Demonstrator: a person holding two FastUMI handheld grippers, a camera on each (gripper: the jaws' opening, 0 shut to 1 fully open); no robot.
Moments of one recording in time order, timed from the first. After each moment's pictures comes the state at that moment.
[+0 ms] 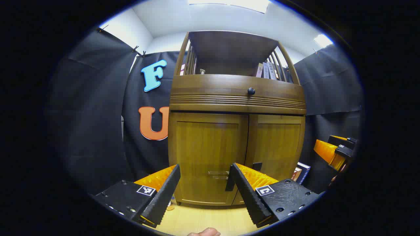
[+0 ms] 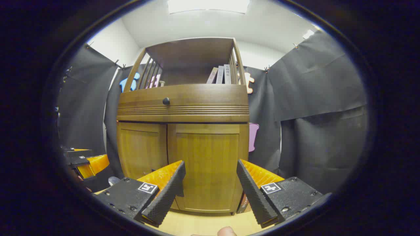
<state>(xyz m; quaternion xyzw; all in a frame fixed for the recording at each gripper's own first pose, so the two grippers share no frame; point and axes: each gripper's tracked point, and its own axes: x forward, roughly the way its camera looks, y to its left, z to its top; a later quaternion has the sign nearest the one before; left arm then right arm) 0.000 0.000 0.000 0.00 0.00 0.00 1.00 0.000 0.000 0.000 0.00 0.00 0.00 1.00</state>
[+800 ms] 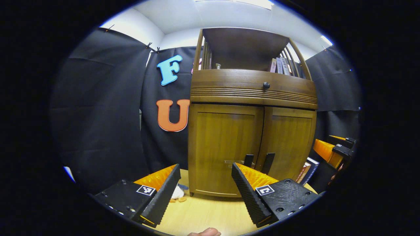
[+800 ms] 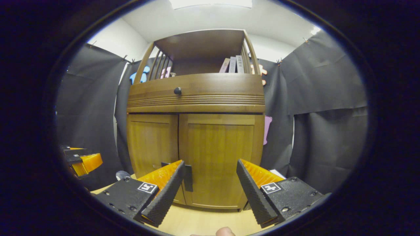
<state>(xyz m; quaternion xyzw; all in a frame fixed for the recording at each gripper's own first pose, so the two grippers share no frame) -0.039 0.043 -0.015 -0.01 0.03 0.08 1.00 0.018 0.031 -0.027 -0.01 0.05 0.06 1.00</state>
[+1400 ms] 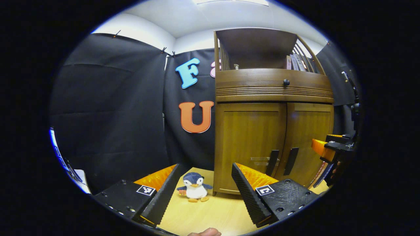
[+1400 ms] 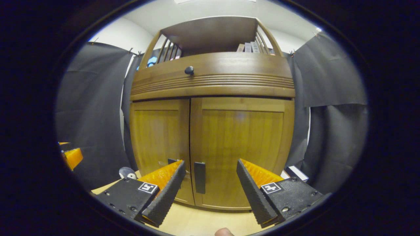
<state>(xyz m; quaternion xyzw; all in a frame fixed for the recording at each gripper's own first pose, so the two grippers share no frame) -0.065 0.099 -0.025 0.02 0.03 0.18 0.98 0.081 0.072 -0.066 -0.02 0.09 0.09 0.99</state>
